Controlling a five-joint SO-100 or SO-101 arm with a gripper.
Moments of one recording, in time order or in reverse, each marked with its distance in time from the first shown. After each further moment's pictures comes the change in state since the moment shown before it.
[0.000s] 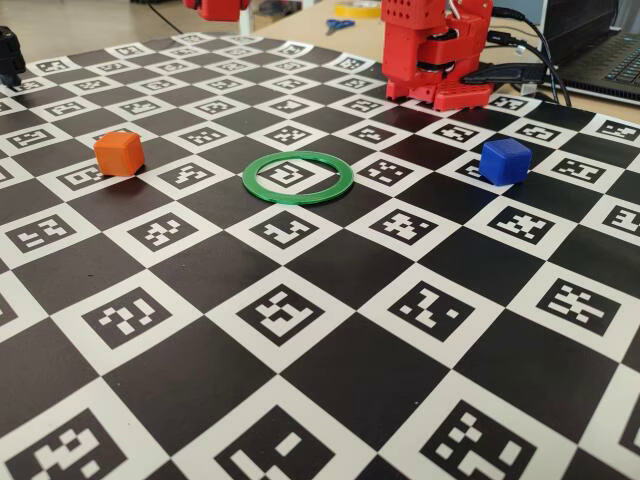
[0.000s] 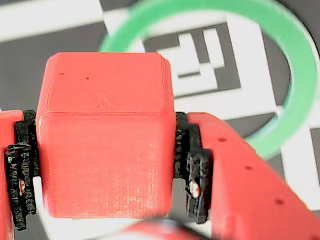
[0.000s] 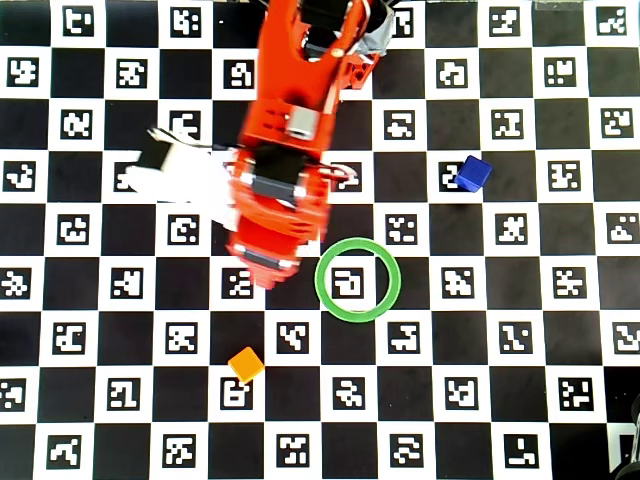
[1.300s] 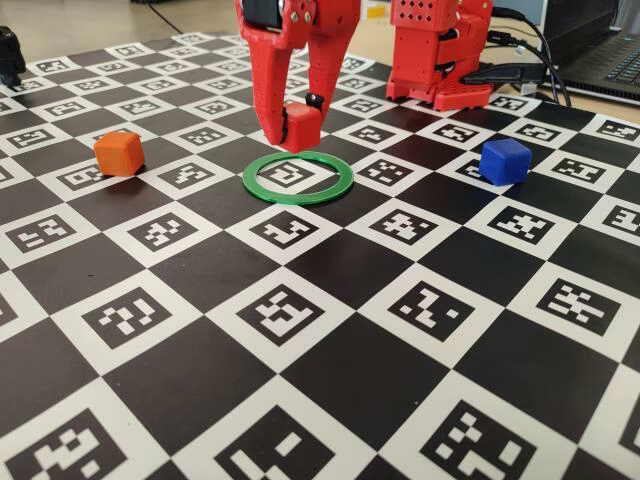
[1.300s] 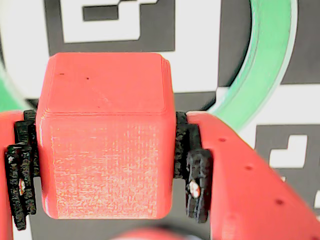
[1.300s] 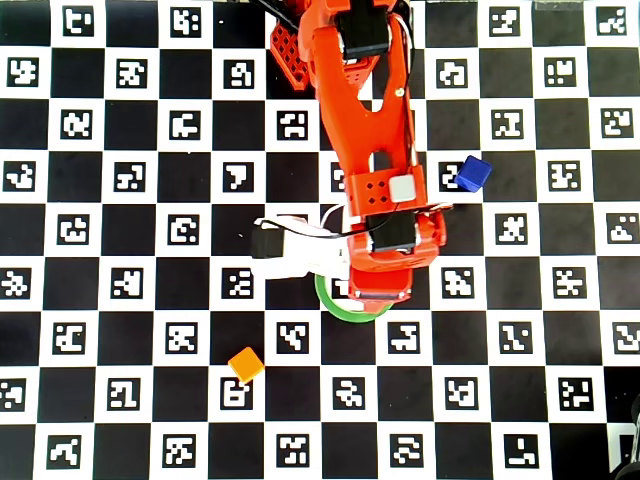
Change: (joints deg) arm -13.8 -9.0 18.6 -21.4 1.9
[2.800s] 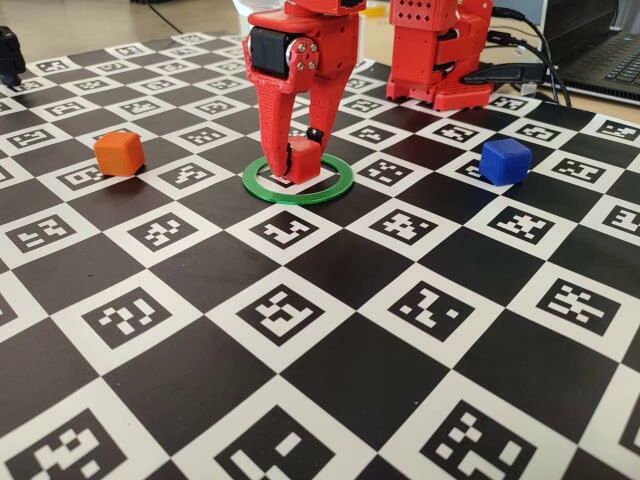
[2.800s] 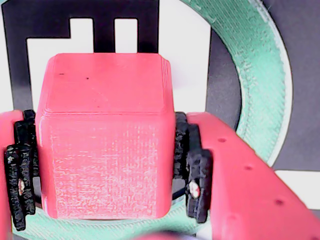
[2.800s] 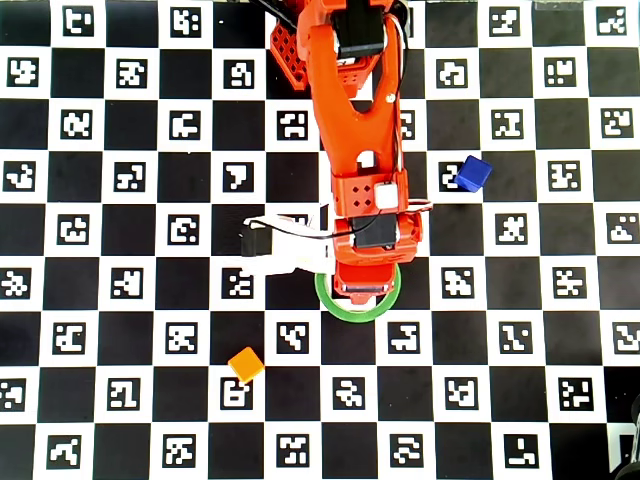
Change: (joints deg) arm 1.2 1.1 11.0 -11.3 -3.5
